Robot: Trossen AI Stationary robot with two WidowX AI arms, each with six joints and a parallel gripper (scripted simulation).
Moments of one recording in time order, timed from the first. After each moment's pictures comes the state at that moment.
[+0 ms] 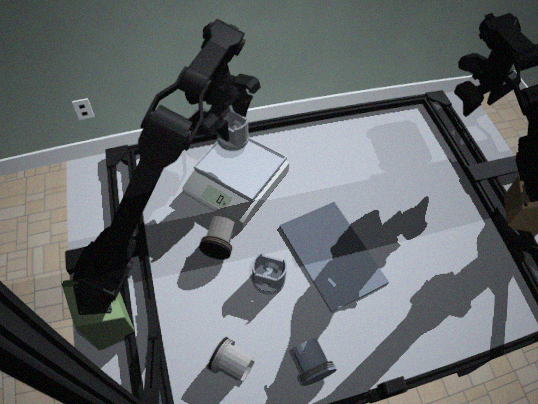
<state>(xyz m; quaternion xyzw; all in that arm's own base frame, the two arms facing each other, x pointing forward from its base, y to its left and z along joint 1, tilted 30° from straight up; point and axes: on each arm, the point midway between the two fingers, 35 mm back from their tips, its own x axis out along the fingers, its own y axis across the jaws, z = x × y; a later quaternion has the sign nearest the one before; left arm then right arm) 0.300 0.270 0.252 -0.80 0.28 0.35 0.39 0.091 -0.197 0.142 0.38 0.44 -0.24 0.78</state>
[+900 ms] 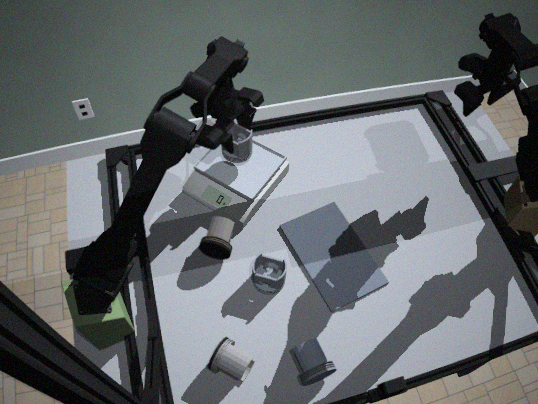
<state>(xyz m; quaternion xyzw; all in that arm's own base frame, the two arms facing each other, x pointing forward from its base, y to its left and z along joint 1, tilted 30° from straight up) 0.323 0.263 0.224 -0.81 0.28 0.35 0.39 0.091 -0.197 0.142 0.38 0.44 -0.24 0.78</state>
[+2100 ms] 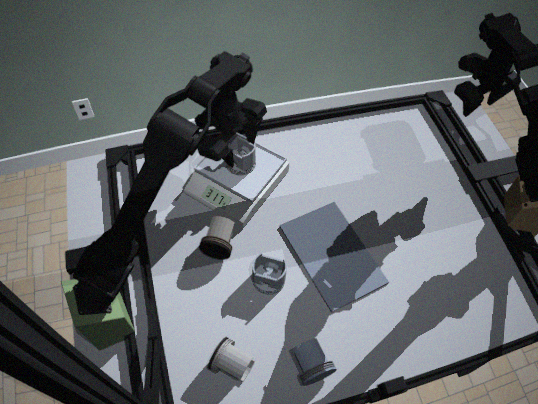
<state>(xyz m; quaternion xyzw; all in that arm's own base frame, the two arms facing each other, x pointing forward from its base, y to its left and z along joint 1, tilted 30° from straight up) 0.343 0.258 0.198 -0.81 0.27 0.35 0.39 0.091 -0.197 0.142 0.38 0.44 -0.24 0.78</state>
